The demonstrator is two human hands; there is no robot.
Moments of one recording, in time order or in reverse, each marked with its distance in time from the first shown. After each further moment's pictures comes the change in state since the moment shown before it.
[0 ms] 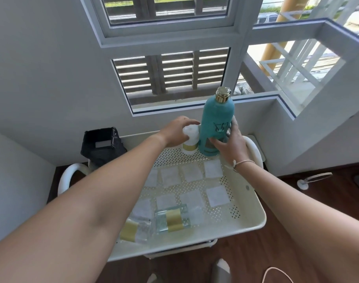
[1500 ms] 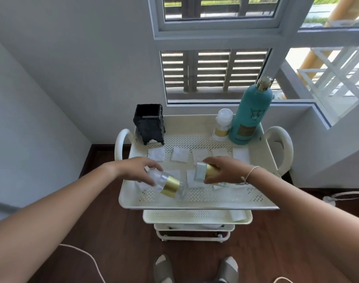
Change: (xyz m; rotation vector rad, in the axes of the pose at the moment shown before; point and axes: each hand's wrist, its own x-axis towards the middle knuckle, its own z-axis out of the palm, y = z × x) left_hand -0.236 -0.102 -0.024 -0.049 -0.328 -0.376; right_hand -0.099 -0.022 0.048 -0.775 -0.903 -0.289
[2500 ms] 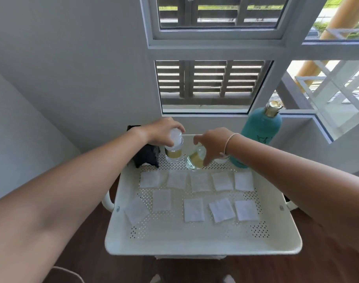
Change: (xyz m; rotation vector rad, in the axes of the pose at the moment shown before) left_hand 0.106 0.089 -0.113 0.297 0.305 0.193; right_hand 0.104 -0.018 -0.109 -0.610 0.000 0.024
